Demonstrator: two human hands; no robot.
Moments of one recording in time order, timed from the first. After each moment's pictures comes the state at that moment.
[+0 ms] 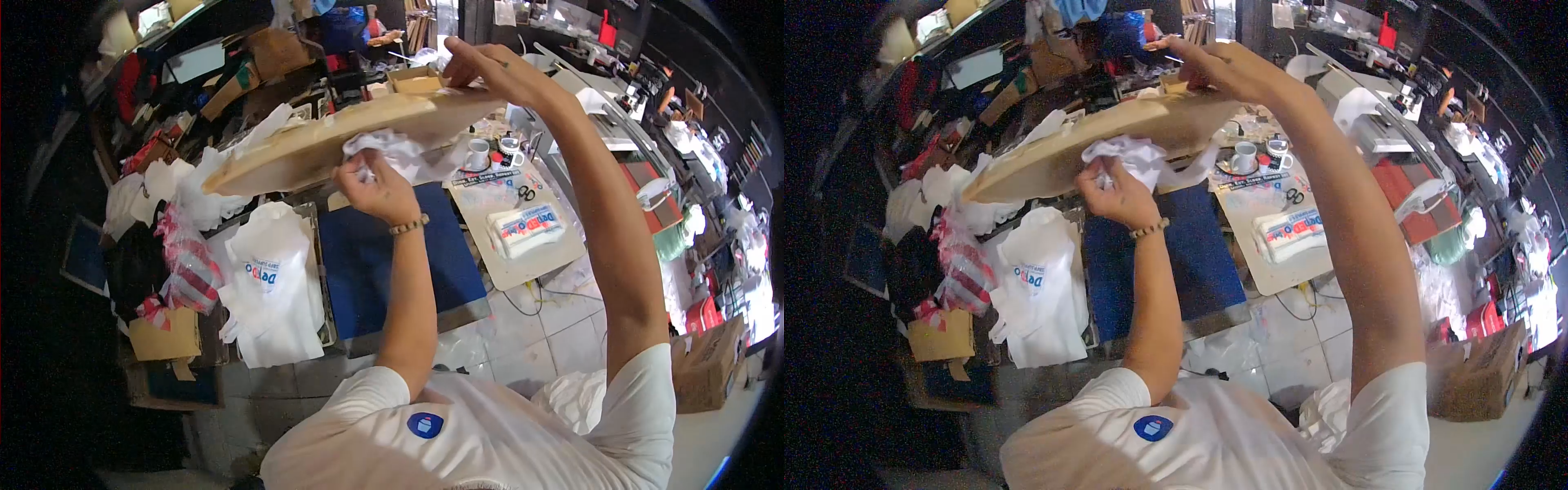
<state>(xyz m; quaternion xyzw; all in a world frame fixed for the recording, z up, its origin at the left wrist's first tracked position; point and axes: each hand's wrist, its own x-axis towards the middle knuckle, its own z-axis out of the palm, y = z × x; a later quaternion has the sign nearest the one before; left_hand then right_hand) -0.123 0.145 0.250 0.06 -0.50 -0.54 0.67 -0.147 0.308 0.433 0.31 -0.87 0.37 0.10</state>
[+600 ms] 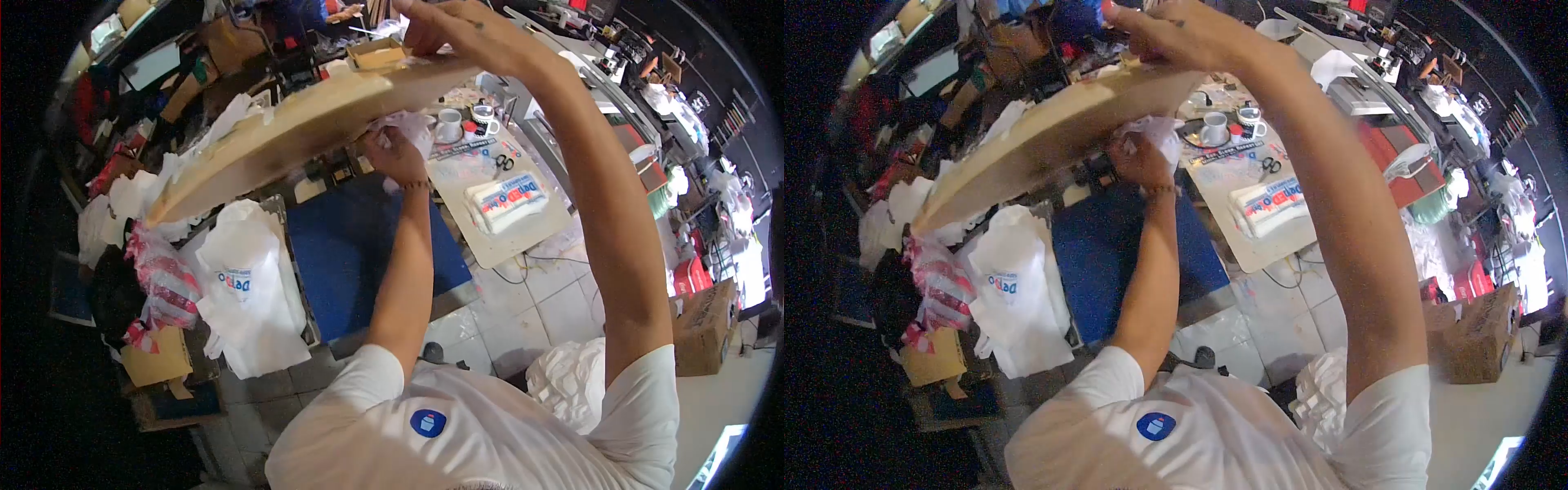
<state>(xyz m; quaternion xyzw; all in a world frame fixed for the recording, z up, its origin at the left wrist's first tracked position) -0.225 0.203 0.168 0.08 -0.50 -0.66 0.55 -0.130 0.305 0.446 0.29 -0.91 0.28 0.06</state>
